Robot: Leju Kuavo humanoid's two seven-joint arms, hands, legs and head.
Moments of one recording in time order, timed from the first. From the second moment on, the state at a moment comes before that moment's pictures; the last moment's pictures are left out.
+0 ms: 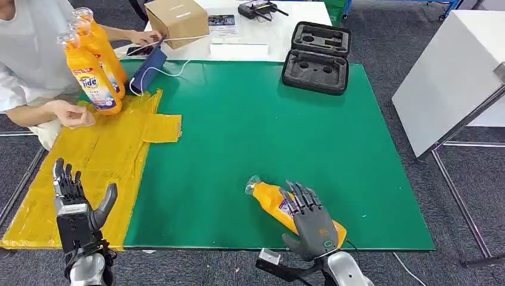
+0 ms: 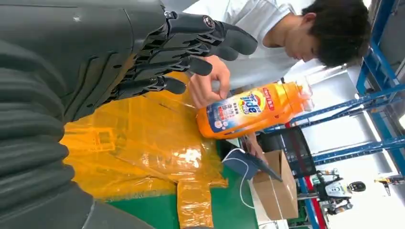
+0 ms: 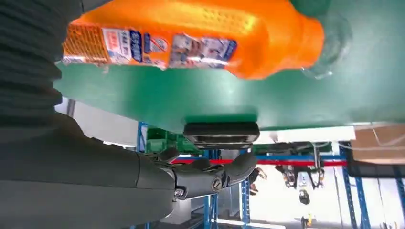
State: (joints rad) left arm -0.04 -0.24 0.31 -1.45 -0.44 0.33 -0.56; right arm 0.18 -0.08 0.37 -1.64 1.33 -0.26 0.04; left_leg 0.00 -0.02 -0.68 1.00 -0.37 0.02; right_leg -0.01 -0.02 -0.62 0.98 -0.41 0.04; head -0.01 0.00
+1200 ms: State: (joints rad) left arm -0.03 -0.25 0.31 -1.45 -0.45 0.31 -0.53; right arm 0.14 -0.07 0.20 -1.51 1.55 -0.28 0.19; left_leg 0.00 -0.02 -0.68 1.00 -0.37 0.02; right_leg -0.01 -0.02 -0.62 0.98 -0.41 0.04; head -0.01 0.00
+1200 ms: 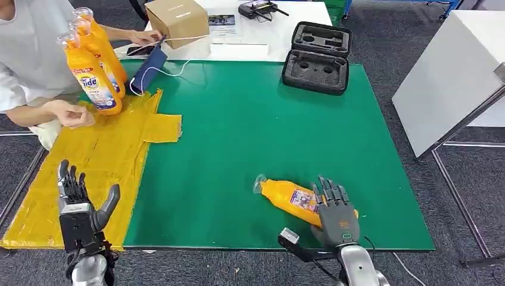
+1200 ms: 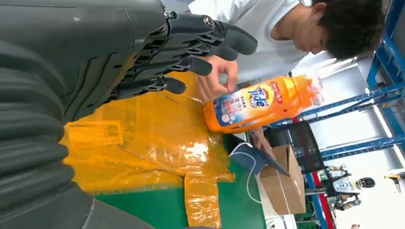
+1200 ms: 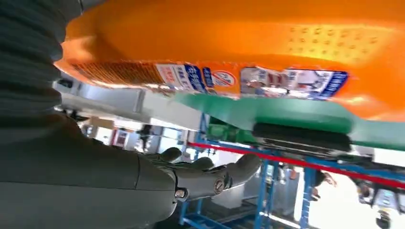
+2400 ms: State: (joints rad) left arm -0.16 -0.25 0.21 -1.27 -0.44 0.28 -0.54; right arm -0.21 -0.07 0.14 -1.00 1.54 -0.11 0.16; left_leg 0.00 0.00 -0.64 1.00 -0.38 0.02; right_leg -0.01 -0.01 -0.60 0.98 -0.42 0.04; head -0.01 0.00
